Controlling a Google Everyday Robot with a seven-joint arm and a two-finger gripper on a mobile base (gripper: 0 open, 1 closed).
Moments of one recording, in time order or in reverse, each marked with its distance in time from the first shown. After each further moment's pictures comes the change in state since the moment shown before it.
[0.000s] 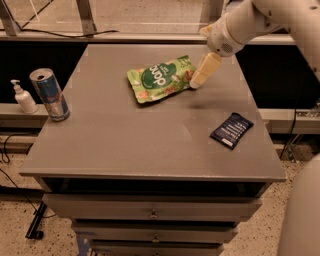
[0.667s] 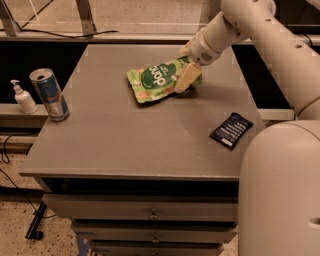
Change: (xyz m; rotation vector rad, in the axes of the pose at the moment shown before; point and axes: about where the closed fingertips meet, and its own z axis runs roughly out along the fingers) arm -0.005 0.004 0.076 -0.141 0.004 0.001
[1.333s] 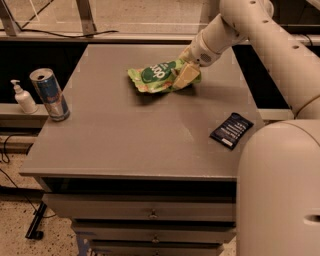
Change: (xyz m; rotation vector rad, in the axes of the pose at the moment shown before) arm 0.006 0.000 0.006 -0.012 0.017 0.036
